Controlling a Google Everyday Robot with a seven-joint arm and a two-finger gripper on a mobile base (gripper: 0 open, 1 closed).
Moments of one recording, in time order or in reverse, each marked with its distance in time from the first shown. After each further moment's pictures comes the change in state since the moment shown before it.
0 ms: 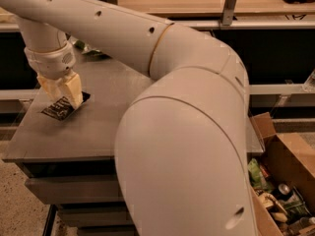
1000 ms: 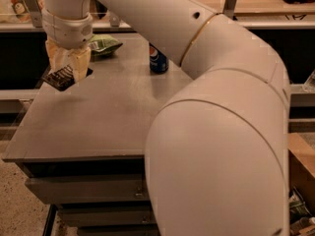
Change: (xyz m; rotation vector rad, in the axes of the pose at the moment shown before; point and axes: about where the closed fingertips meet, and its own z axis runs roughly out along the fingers) arm 0.028 0.008 -0.071 0.223 -0.023 0.039
